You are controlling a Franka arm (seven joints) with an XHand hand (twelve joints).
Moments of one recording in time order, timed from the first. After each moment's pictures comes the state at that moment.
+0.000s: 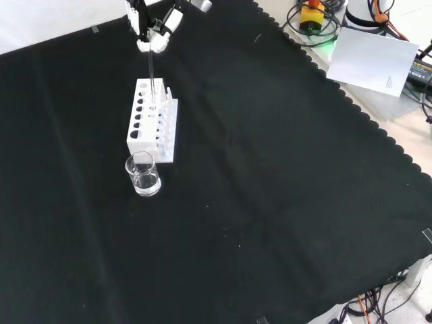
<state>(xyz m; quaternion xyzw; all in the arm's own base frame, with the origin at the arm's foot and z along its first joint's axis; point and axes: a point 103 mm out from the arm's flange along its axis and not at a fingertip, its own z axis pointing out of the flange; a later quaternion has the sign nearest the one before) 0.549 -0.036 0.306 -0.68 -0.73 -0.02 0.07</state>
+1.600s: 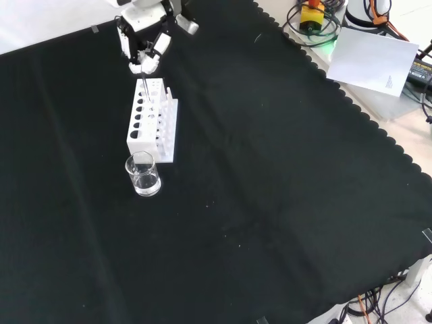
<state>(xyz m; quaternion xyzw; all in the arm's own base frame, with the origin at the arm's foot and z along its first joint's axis) 0.578 -0.062 0.240 -0.69 -0.72 -0.02 0.09</state>
